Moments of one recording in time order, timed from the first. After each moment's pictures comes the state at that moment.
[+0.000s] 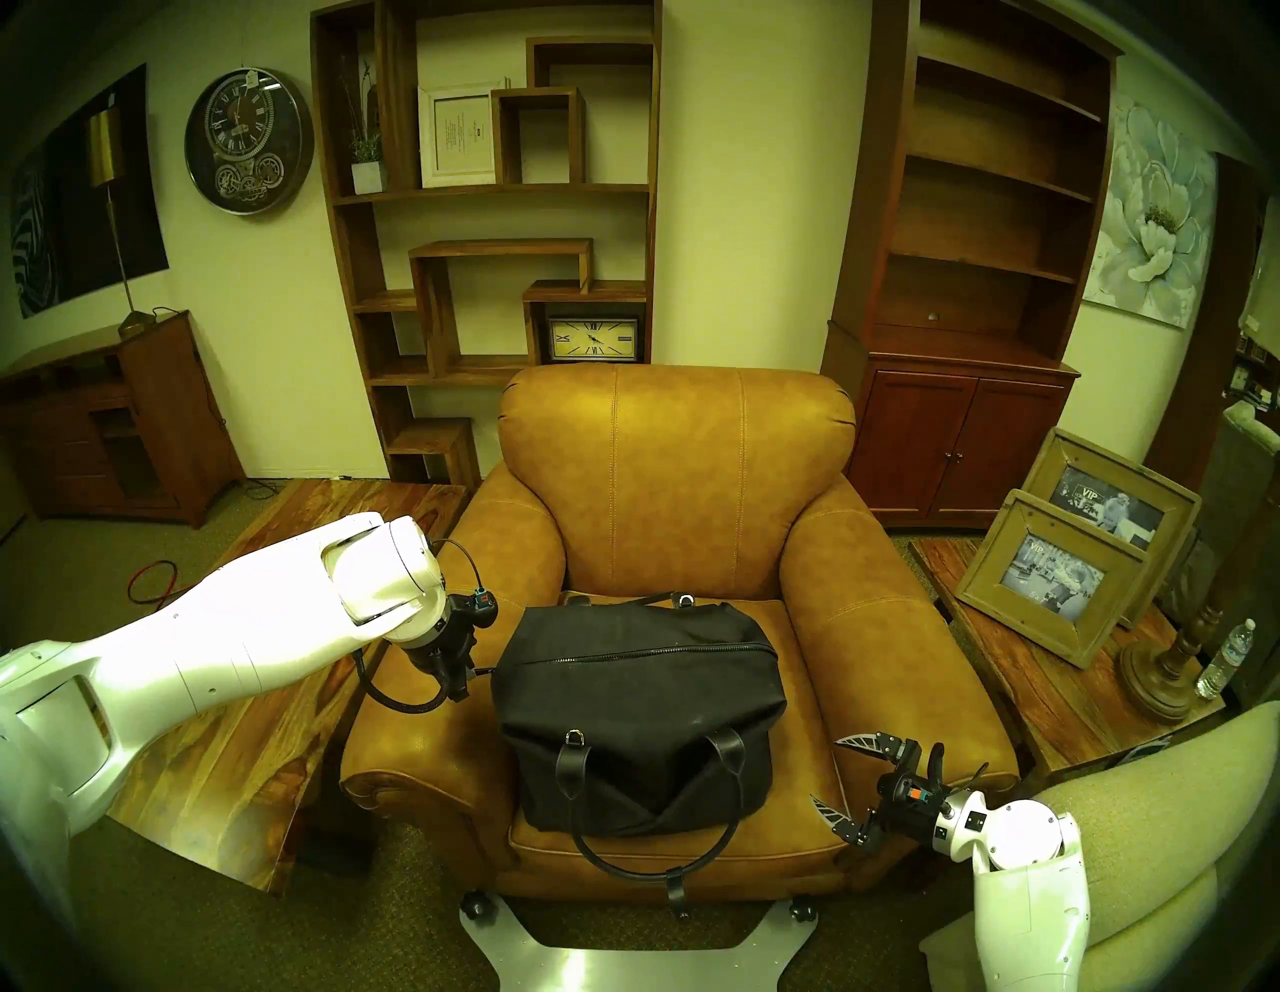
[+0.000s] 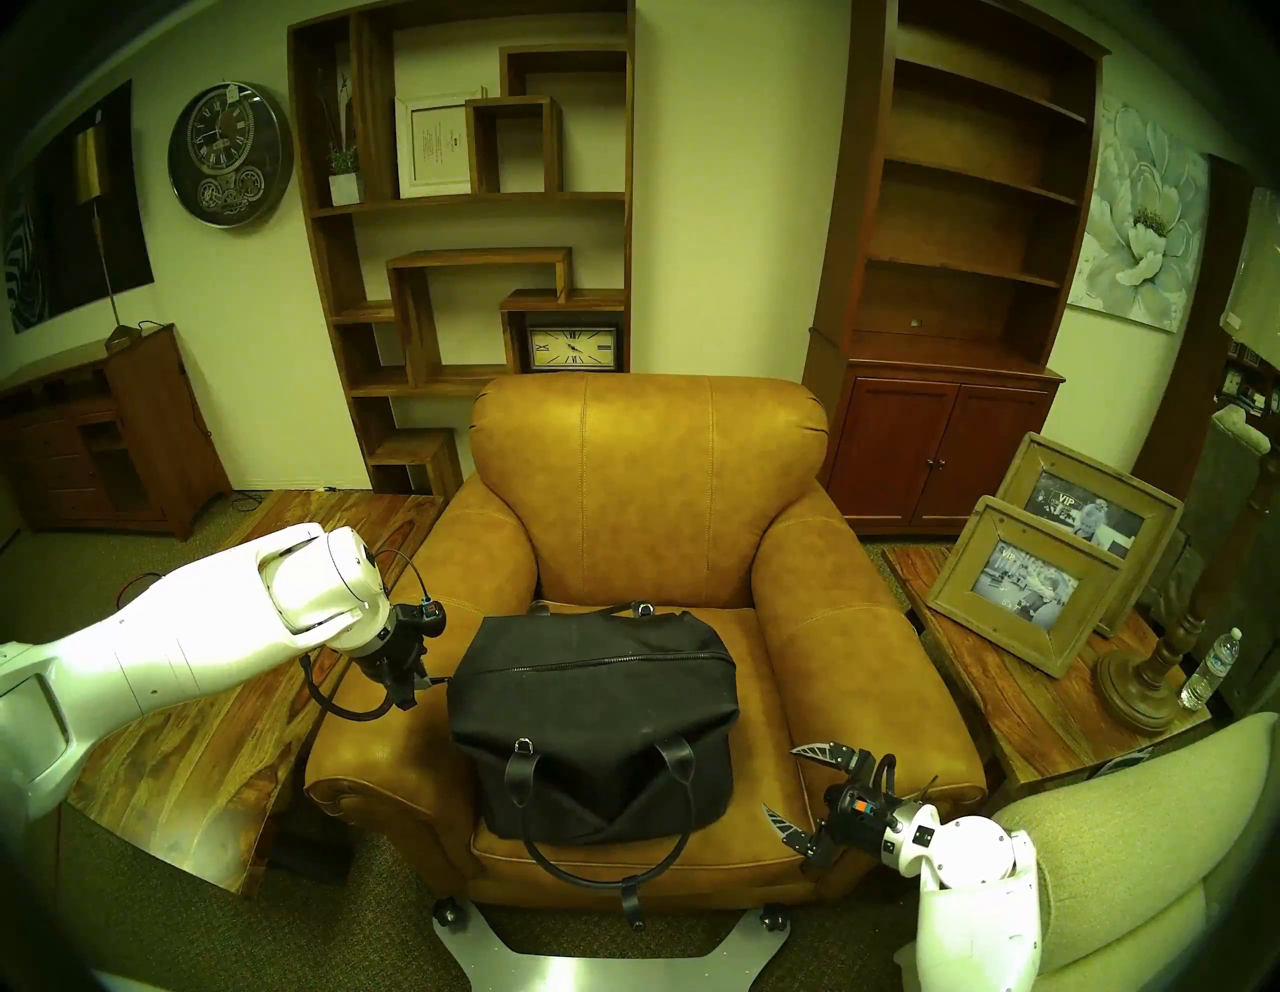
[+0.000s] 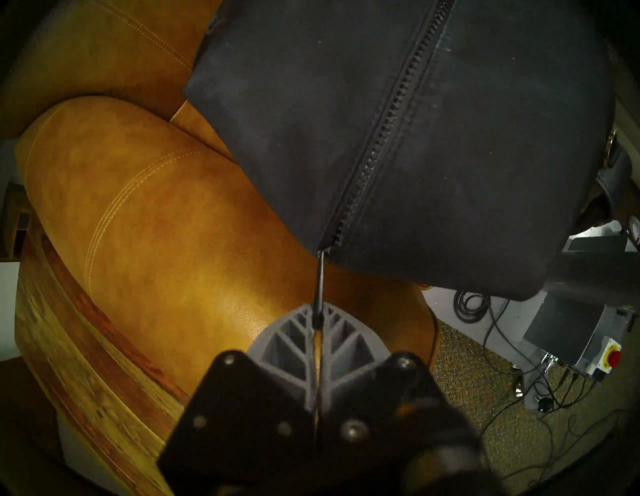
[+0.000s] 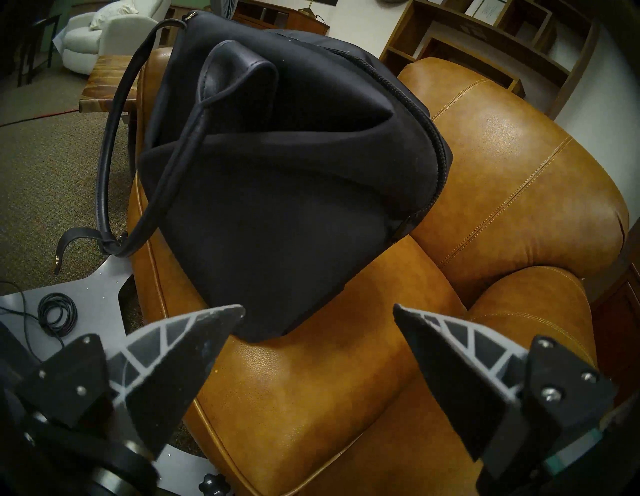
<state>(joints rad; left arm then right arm) 0.73 -0.70 -0.41 -1.41 -0.20 0.86 -0.76 -1.75 -1.45 2.05 -1.36 -0.50 -0.56 1.05</state>
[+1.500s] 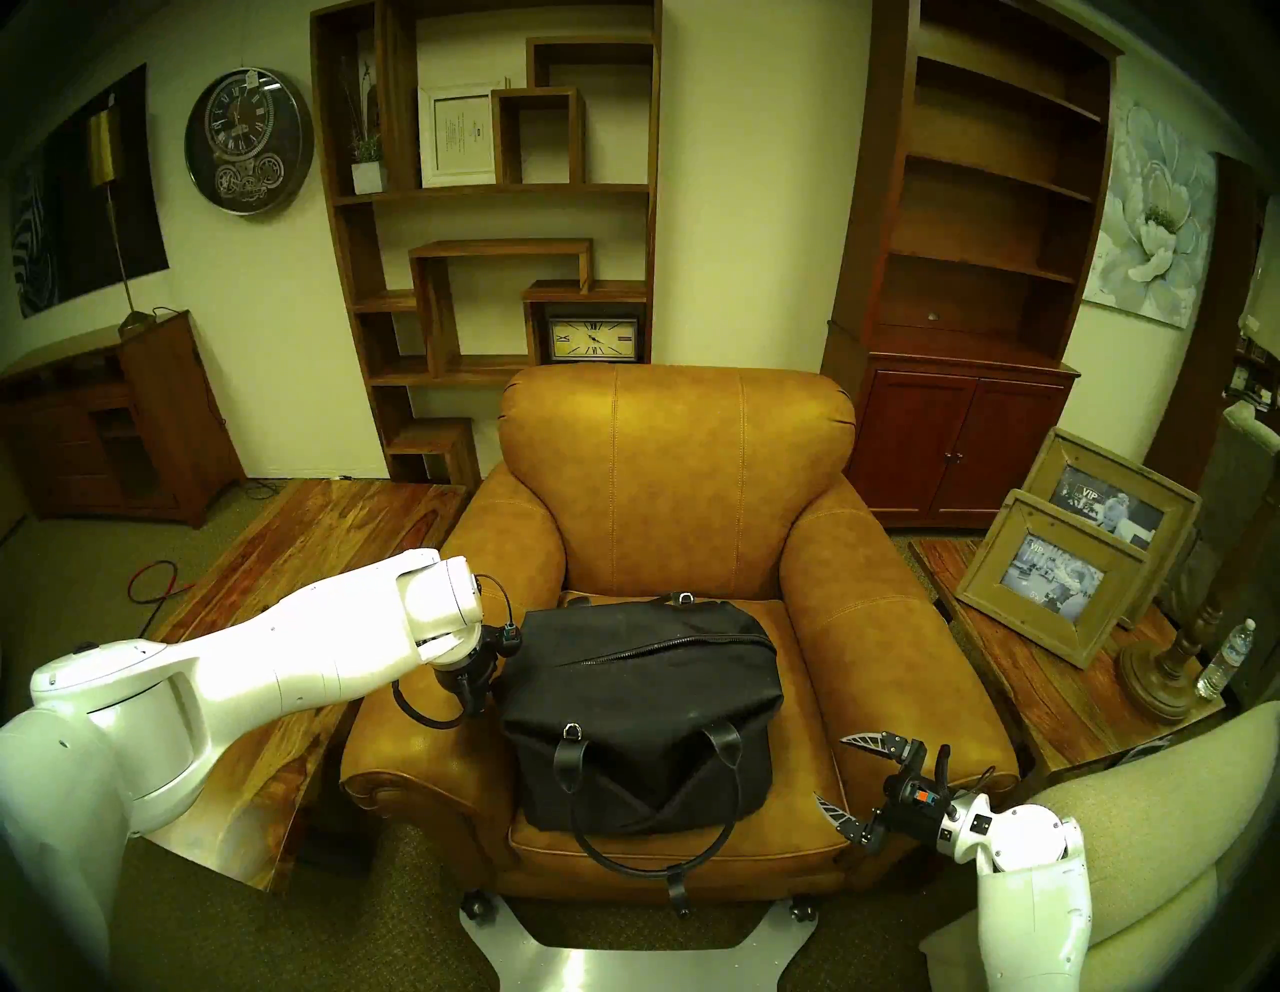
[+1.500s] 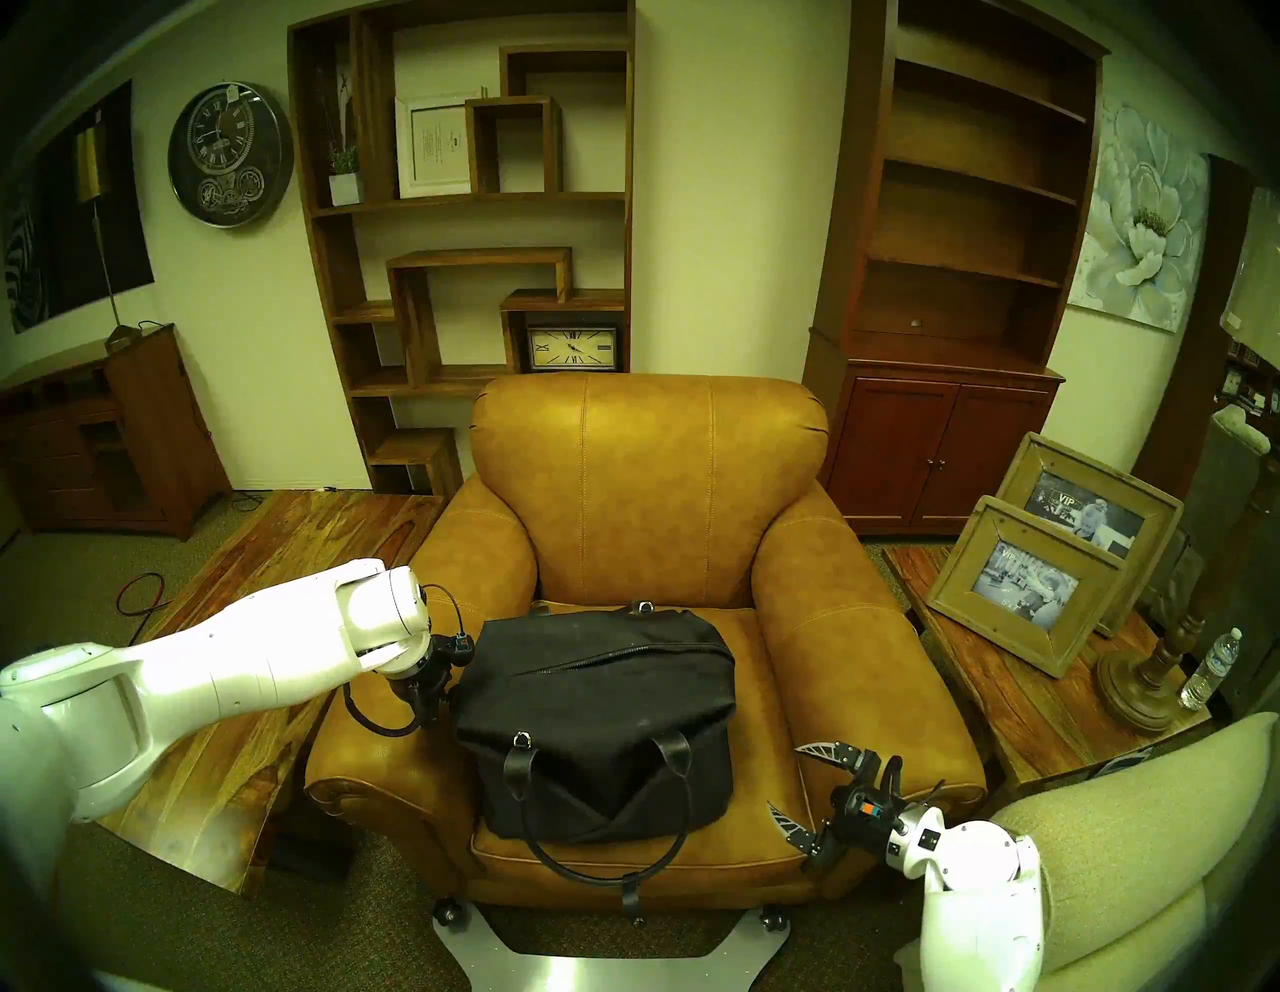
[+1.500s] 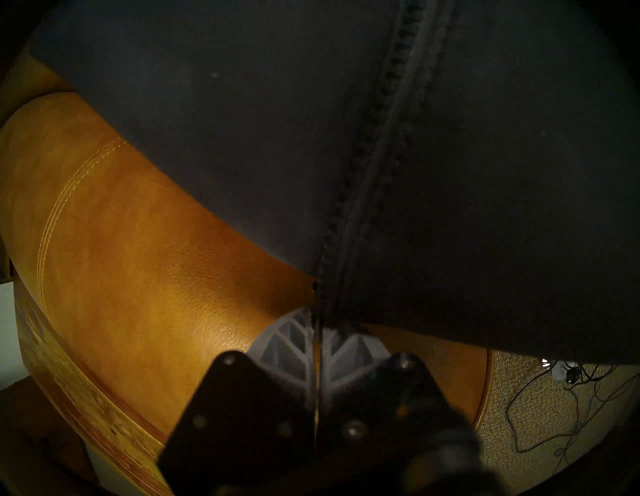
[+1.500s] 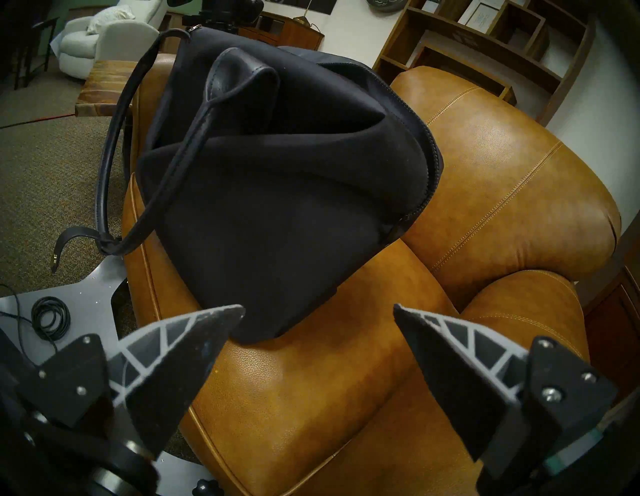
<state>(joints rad) 0.71 -0.90 -0.29 -1.11 -0.12 0.74 -0.73 -1.75 -1.45 2.06 -1.35 -0.49 -0.59 1.05</state>
